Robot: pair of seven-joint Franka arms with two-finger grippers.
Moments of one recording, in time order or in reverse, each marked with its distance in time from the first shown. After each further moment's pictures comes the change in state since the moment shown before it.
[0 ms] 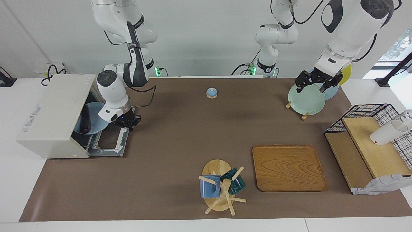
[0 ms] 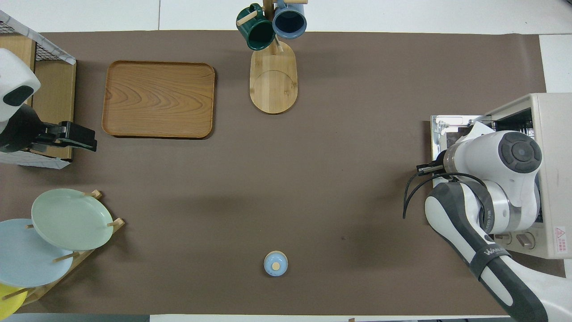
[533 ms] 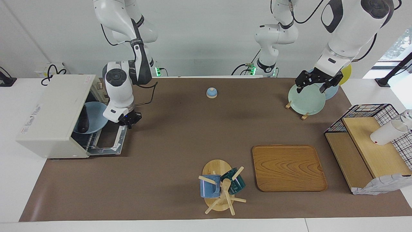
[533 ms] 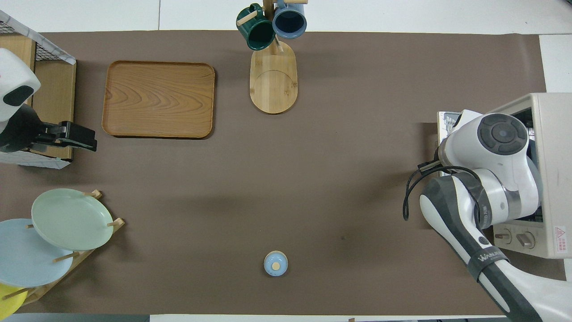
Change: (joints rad) left arm 0.000 0.000 0.000 0.000 0.000 0.000 0.000; right arm 0.027 0.000 0.023 0.145 -0.163 -0.243 -0.024
